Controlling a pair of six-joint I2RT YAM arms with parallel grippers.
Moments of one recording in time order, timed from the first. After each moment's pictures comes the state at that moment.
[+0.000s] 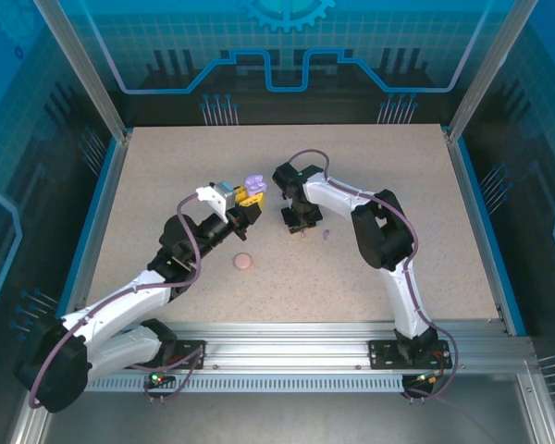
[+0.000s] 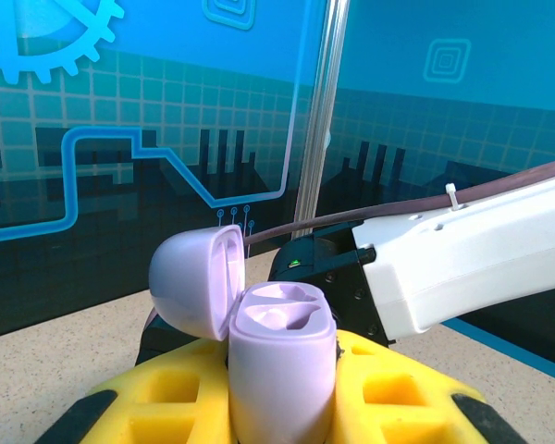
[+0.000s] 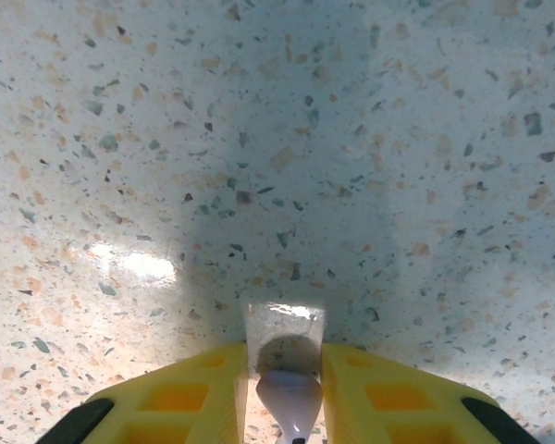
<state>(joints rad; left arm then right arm) -0.55 1.03 0.52 0.67 0.19 -0.16 0.61 2.25 1.78 -1.03 0.03 0.32</state>
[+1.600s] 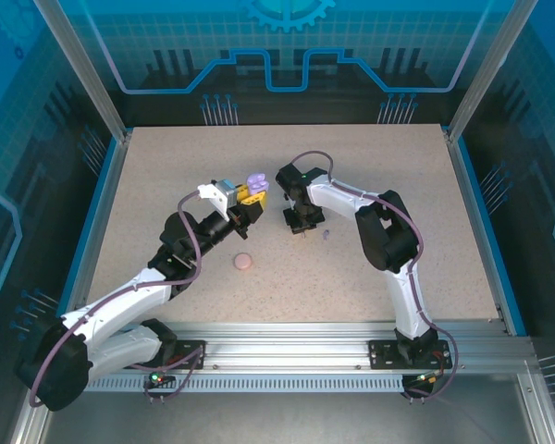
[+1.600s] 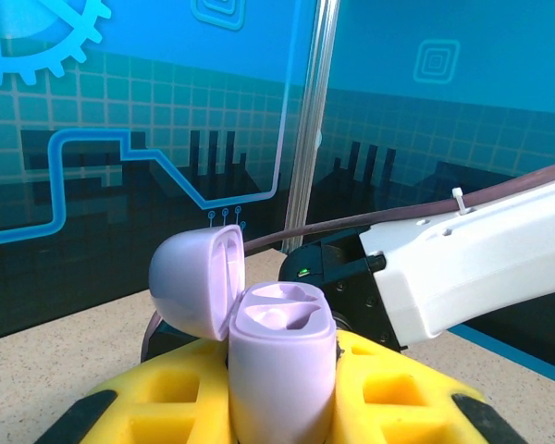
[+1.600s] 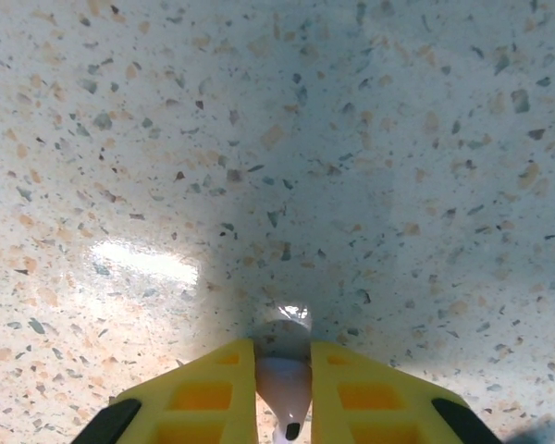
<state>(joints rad) -0.55 1.04 0.55 0.65 0.21 -0.16 0.61 2.19 1.69 -0.97 0.02 0.32</state>
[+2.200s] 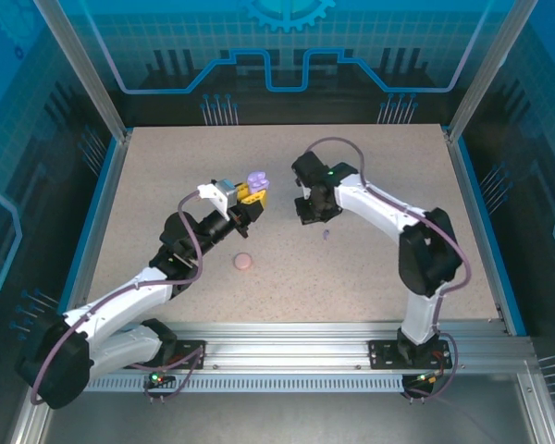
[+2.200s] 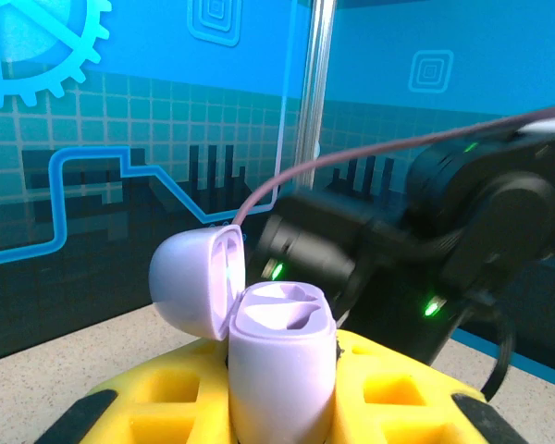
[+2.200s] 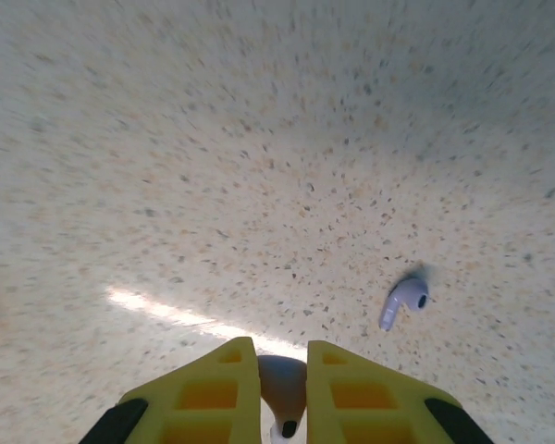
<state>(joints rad) -0.55 1.06 0.55 0.71 0.21 -0.14 0.59 1.83 1.54 -0.94 0.02 0.35</state>
